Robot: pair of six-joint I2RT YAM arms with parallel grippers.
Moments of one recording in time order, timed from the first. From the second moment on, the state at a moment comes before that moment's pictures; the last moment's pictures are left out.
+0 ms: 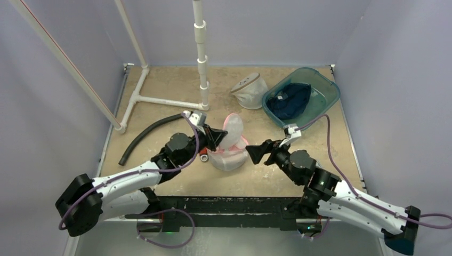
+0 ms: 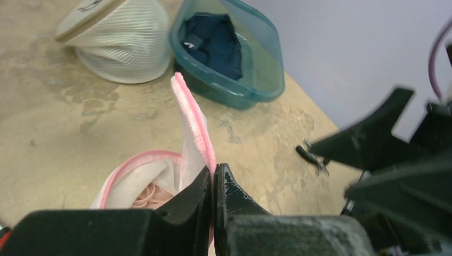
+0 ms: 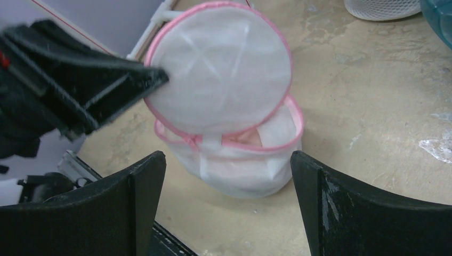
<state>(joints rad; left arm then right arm) -0.78 1.09 0.46 0.58 -0.06 -0.54 1.01 0.54 0.42 -0.08 0.40 0.62</state>
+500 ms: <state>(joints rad) -1.36 0.90 0.39 0.54 -0.33 0.25 1.00 0.54 0.75 -0.26 0.42 0.67</state>
